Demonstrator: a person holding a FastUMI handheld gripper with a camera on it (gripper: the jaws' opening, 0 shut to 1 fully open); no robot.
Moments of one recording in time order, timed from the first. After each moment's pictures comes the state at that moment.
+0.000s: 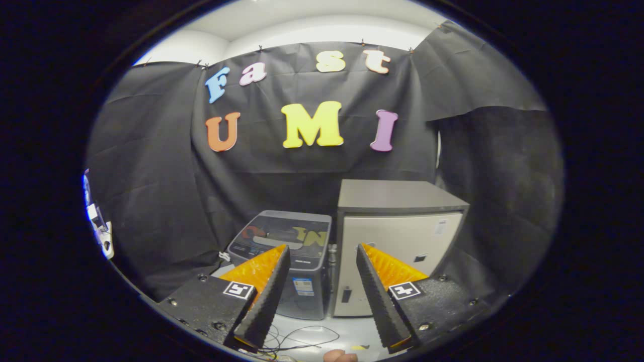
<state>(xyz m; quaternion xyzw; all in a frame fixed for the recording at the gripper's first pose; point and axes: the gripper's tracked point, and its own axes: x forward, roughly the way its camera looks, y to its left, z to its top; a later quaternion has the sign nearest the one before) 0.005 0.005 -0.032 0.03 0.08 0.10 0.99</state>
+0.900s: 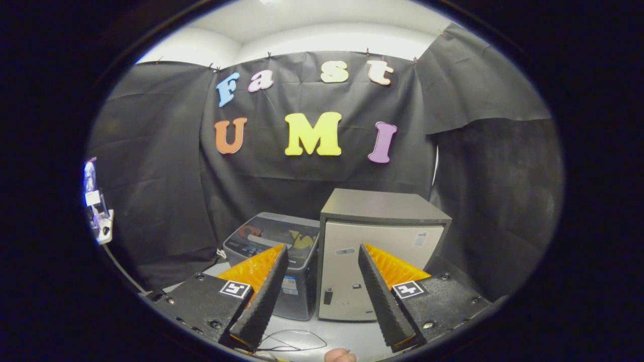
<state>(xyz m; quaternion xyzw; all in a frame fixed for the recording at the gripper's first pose) -0.008 -0.039 -0.020 0.01 0.05 0.14 0.99</state>
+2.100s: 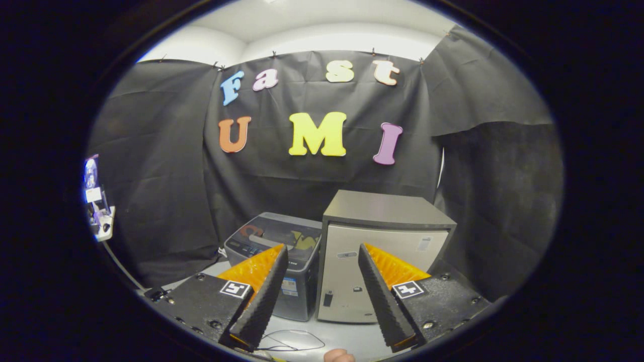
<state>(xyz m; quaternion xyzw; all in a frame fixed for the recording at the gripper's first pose) 0.002 -0.038 -0.012 0.00 0.05 0.15 0.99</state>
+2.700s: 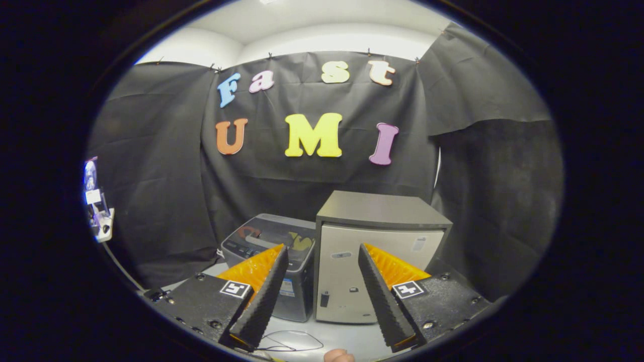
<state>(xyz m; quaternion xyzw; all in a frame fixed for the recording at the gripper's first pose) 0.004 -0.060 -0.014 0.01 0.05 0.14 0.99</state>
